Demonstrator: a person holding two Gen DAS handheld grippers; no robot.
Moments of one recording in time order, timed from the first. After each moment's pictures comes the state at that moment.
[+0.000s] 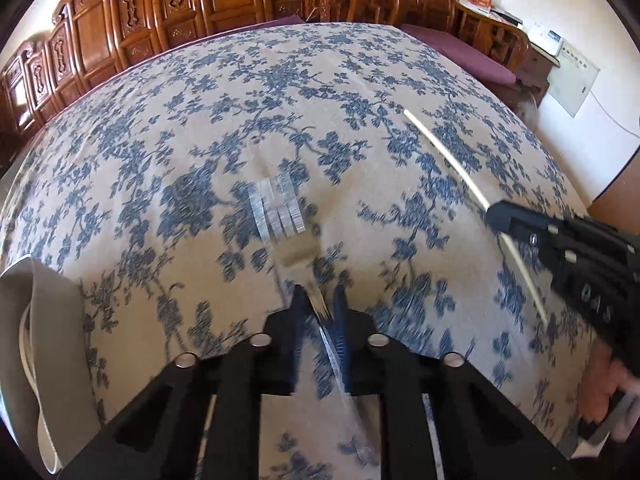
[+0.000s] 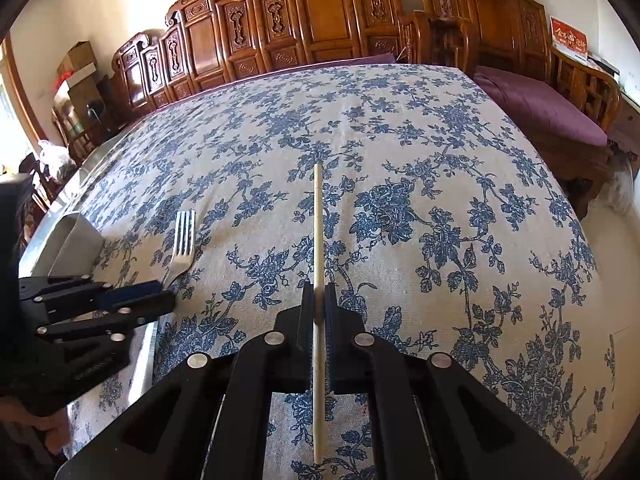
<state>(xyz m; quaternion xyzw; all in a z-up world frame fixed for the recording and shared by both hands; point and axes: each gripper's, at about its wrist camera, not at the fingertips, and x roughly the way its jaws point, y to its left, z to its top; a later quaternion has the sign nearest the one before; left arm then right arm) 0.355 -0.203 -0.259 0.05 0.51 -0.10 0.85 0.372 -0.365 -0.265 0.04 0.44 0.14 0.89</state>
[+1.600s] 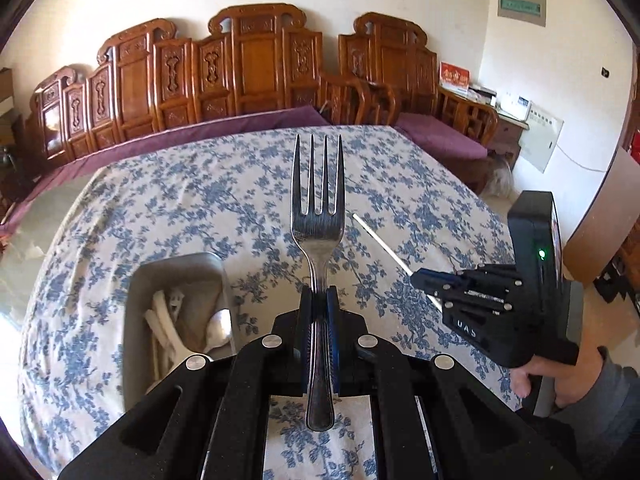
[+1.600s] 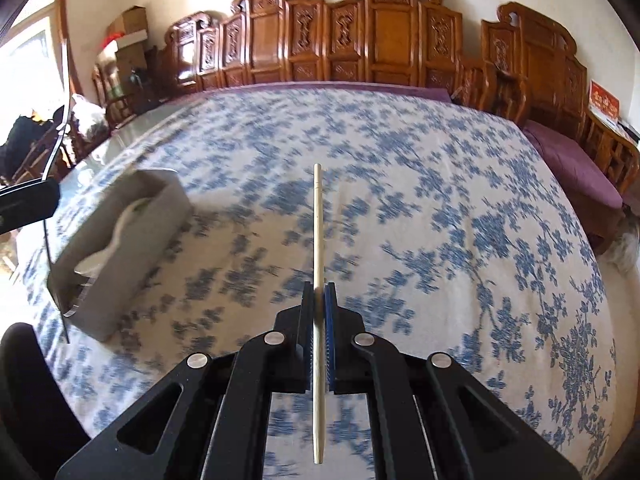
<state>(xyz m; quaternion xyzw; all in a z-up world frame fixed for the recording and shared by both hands) 0.229 -0.092 -0.132 0.02 0.37 -0.11 0.92 0.300 -0.256 -0.224 -0.04 0.40 0.20 0.89</state>
